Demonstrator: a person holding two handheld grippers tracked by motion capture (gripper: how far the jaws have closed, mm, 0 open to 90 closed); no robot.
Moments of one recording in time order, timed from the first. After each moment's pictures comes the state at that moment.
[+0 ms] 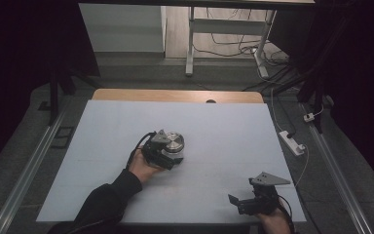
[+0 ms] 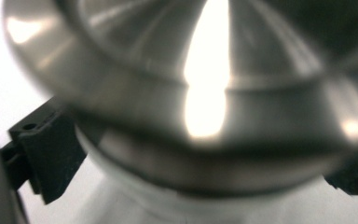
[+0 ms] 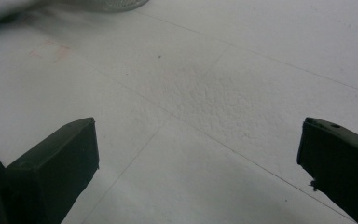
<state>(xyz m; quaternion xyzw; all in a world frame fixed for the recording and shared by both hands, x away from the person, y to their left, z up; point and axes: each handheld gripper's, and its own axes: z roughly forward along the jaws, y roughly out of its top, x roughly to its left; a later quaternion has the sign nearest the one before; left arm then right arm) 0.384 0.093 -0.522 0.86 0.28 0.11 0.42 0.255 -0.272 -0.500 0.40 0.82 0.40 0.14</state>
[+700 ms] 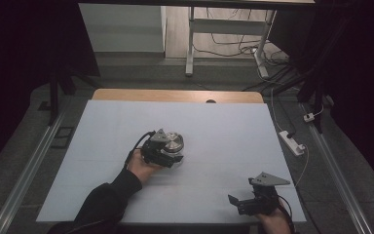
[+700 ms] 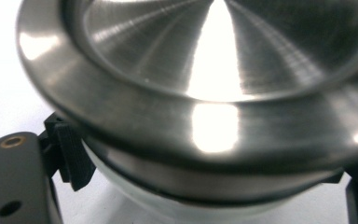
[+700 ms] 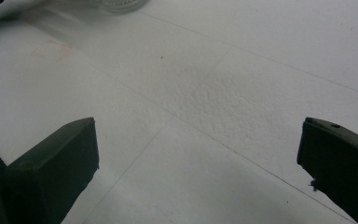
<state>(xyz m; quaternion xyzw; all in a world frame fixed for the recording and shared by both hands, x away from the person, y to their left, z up) 0.379 0.097 -0.514 0.86 0.28 0.10 0.42 0.254 -0.272 -0.500 0.39 0.82 0.40 0.14</state>
